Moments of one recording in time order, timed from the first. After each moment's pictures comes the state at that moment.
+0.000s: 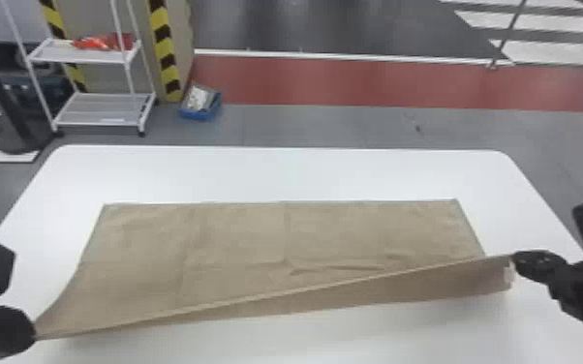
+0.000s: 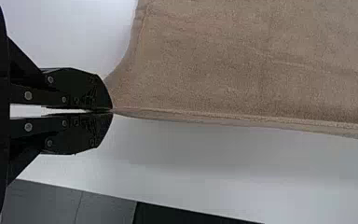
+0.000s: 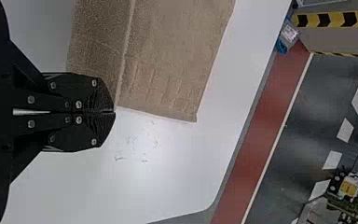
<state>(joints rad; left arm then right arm) 0.34 0.61 0.23 -2.15 -0.75 0.41 -1.57 0.24 -0.18 -0.32 -2.19 0.56 0.93 0.80</state>
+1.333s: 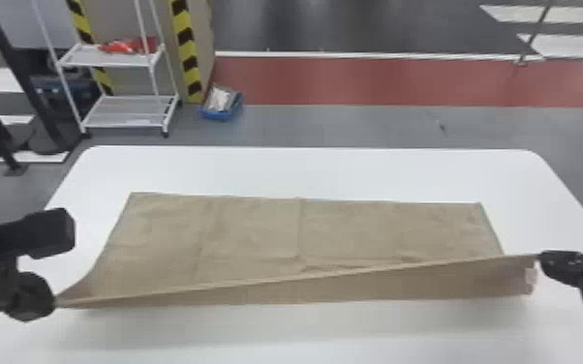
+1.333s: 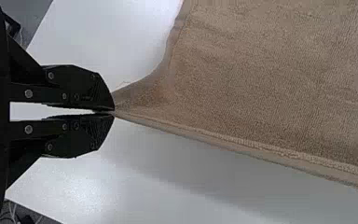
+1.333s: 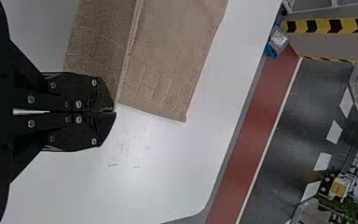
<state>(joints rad) 0.15 0.71 0.00 -2.04 -0.94 0.67 -1.57 0.25 -0.16 -0.33 -2.22 0.54 0.92 0.80</state>
